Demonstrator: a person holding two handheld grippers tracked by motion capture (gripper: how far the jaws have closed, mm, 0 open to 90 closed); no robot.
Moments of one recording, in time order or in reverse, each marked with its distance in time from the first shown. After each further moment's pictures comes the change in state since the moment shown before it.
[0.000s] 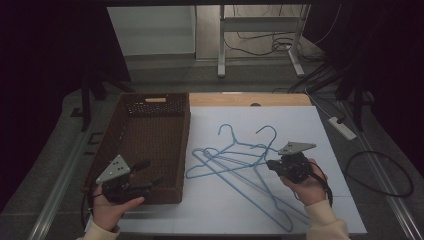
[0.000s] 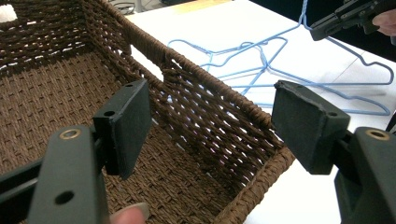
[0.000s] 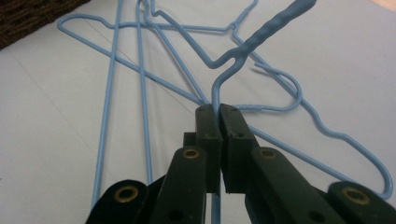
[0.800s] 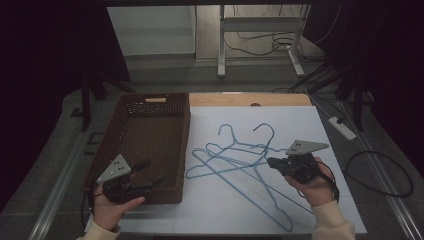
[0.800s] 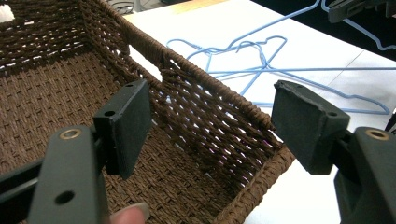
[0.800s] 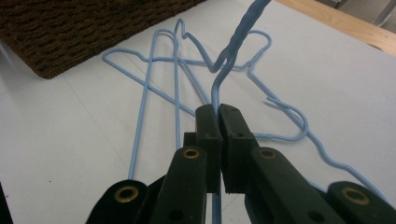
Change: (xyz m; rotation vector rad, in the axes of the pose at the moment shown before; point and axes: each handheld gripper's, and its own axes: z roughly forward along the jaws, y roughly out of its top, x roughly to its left) left arm -0.001 0.001 0.002 0.006 -0.003 0.006; right arm 0.003 0.008 -0.028 -0.117 0.075 -0.036
